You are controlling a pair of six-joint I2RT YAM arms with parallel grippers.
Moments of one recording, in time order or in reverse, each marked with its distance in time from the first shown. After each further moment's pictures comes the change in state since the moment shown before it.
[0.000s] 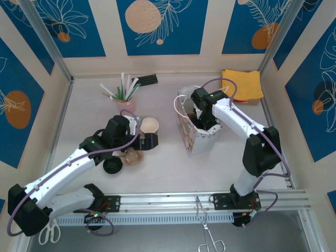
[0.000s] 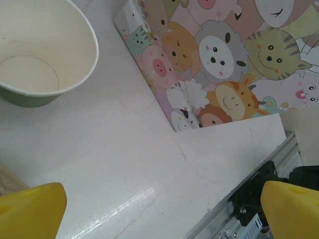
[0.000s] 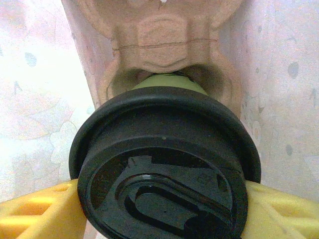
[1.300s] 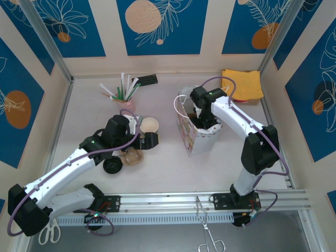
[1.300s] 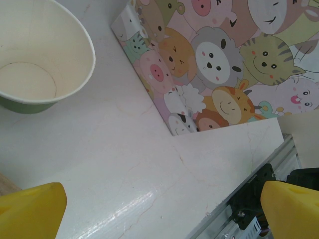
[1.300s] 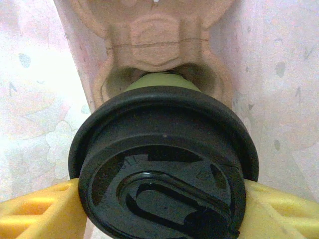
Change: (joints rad) left arm 0.002 0.002 0.000 0.020 0.000 0.000; right arm 0.005 0.014 0.053 -0.051 0.026 0.000
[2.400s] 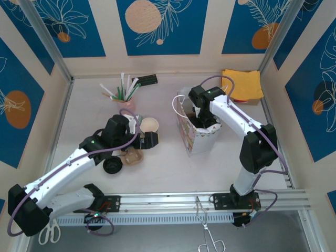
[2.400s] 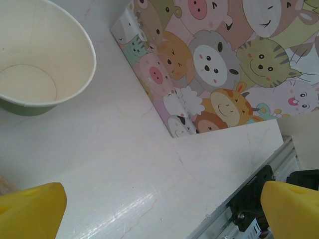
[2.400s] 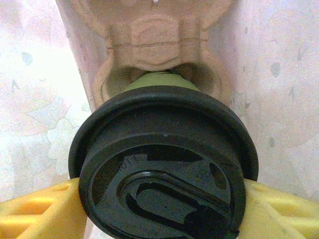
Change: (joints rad) left arm 0.004 0.000 0.000 0.005 0.000 0.000; right arm 0.011 0.021 0.037 -0.033 0.014 0.000
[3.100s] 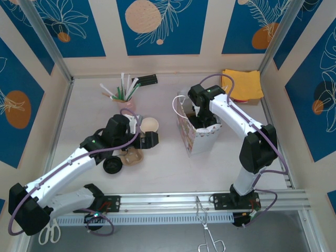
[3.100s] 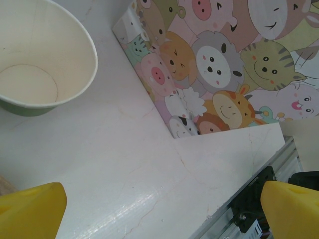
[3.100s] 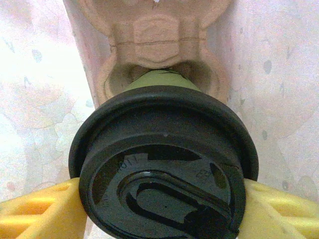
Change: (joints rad) left arm 0.002 0.011 0.000 0.006 0.000 0.000; right arm 0.010 0.001 0.038 -0.034 0.012 0.000
